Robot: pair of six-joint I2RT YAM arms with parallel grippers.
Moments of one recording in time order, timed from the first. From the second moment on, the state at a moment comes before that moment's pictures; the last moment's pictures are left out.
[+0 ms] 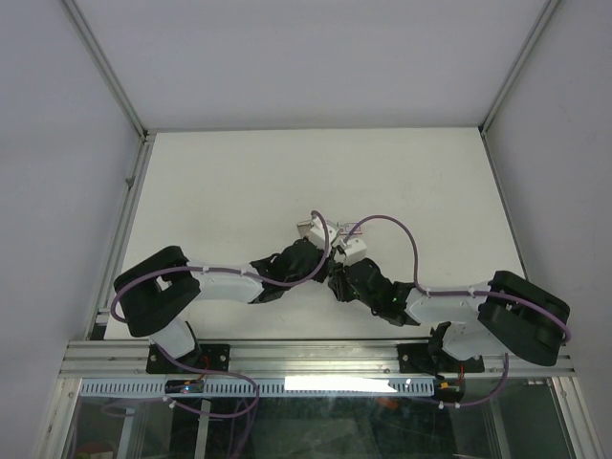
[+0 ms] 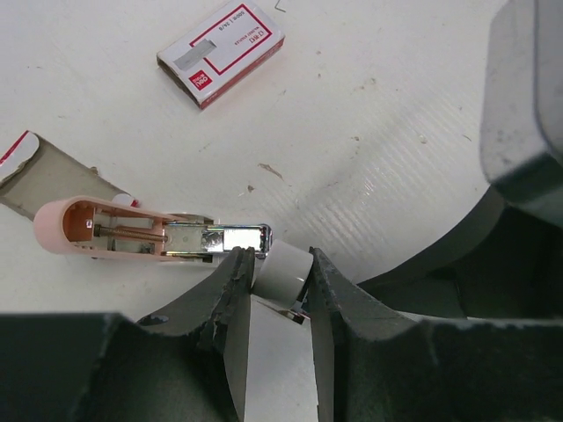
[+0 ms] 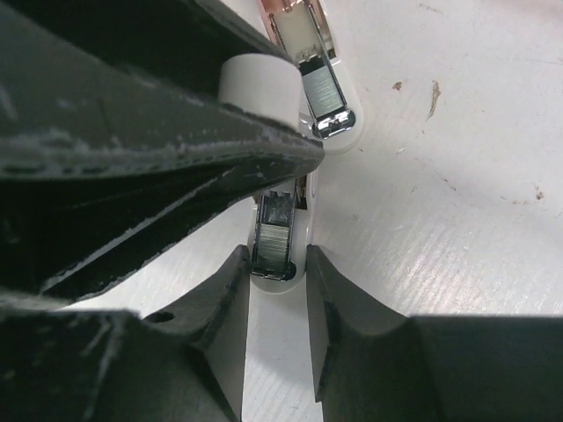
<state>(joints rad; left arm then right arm) -1.05 1.63 0.69 0.46 -0.22 -0.25 1.04 1.32 0.34 0.33 0.31 0.48</state>
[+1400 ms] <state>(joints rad) -0.78 1.04 0.41 0.31 0.02 -0.63 1.04 1.09 0.34 0.12 0.23 0.43</state>
